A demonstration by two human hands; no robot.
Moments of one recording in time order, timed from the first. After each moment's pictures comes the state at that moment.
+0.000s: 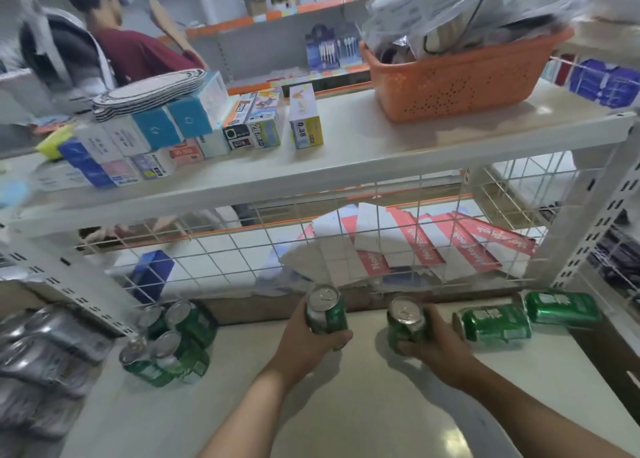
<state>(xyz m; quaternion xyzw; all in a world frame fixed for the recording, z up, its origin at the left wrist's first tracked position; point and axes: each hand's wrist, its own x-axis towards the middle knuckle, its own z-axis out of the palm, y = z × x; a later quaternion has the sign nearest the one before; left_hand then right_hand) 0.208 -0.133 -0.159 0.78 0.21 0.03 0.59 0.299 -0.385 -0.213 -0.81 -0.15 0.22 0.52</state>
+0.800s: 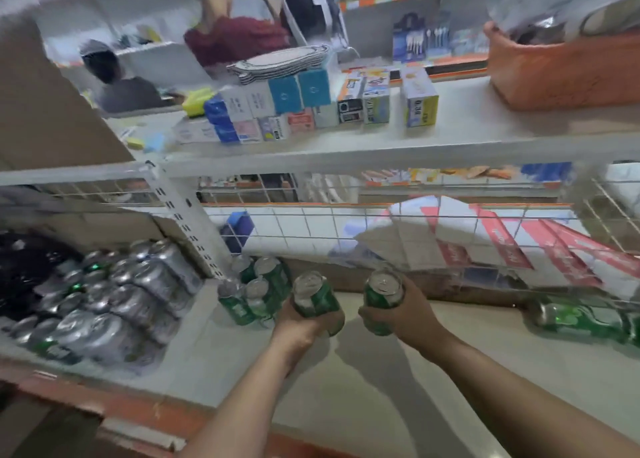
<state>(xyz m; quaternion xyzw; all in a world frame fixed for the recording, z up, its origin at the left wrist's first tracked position) 0.107 -0.052 -0.137 0.68 0.37 0.13 0.62 0.245 -0.217 -0.171 -0.76 -0.20 0.21 0.59</state>
